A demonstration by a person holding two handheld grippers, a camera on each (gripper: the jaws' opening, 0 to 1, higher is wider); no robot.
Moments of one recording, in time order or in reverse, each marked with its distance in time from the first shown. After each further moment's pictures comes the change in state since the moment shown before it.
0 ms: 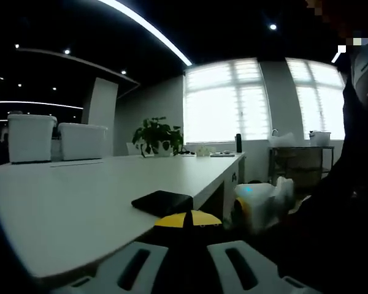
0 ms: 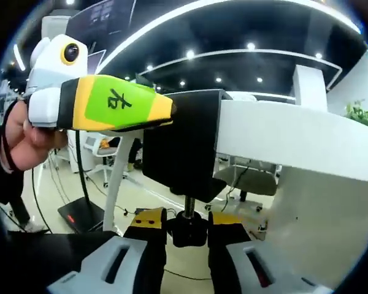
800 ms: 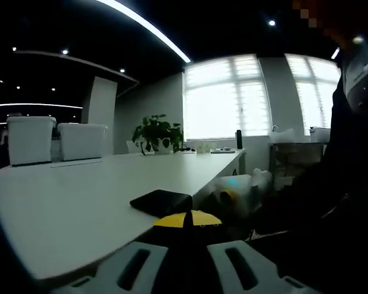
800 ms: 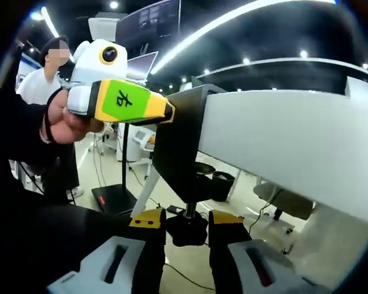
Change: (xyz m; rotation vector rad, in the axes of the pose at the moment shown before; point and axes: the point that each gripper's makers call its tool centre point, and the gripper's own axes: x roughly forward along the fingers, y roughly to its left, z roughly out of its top) left arm 0.003 -0.005 -0.001 0.015 0.026 0.007; right arm -0.001 0.014 0.002 -0.101 -0.028 0.237
